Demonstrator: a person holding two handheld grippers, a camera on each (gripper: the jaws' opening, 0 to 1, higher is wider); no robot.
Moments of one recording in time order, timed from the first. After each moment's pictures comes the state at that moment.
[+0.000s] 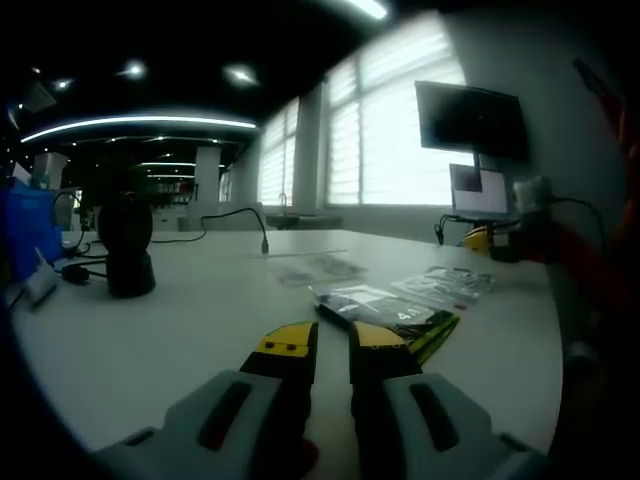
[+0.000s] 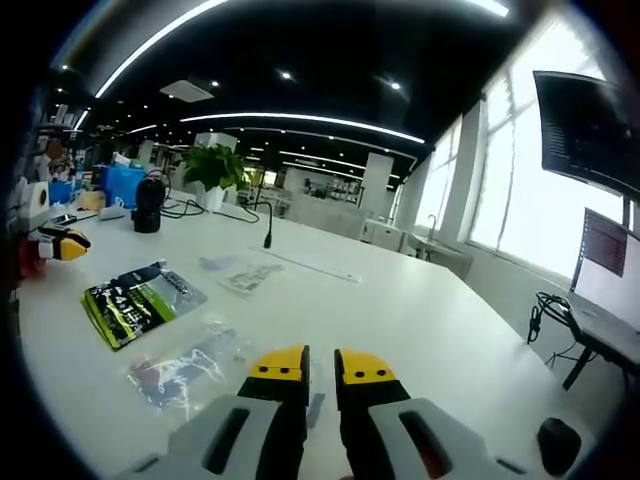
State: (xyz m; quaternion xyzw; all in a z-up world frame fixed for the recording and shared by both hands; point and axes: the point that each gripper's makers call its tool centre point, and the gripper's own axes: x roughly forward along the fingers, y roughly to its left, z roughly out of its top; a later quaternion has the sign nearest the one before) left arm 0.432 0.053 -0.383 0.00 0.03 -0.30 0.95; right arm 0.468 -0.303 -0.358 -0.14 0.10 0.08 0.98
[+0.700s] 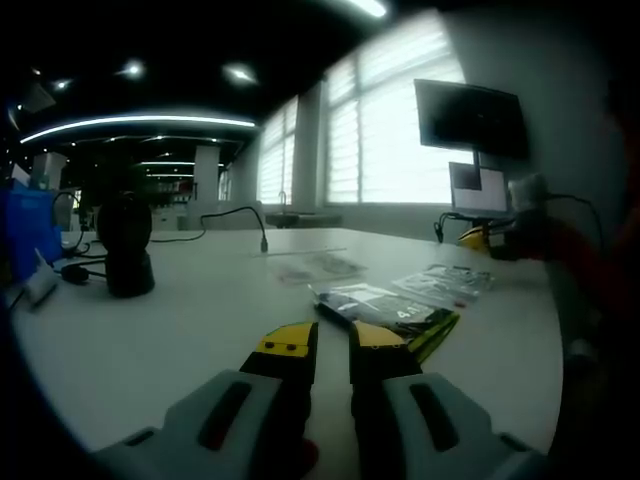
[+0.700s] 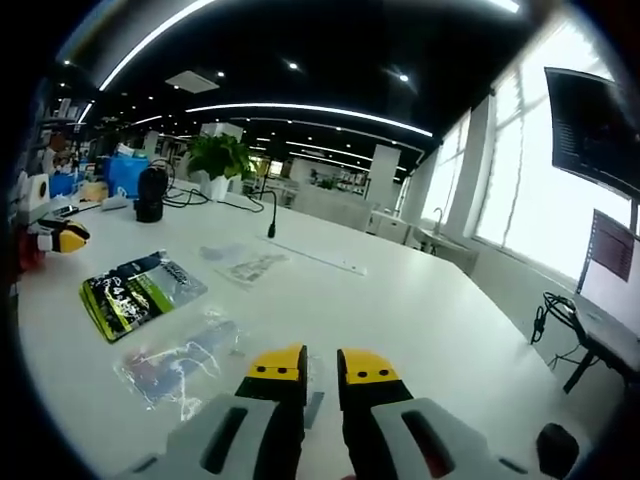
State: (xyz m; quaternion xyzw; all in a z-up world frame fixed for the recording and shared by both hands) left arm 0.426 0.049 -0.384 0.00 0.03 -0.31 0.95; right arm 0.474 -0.306 -0.363 -0.16 0.12 0.09 0.98
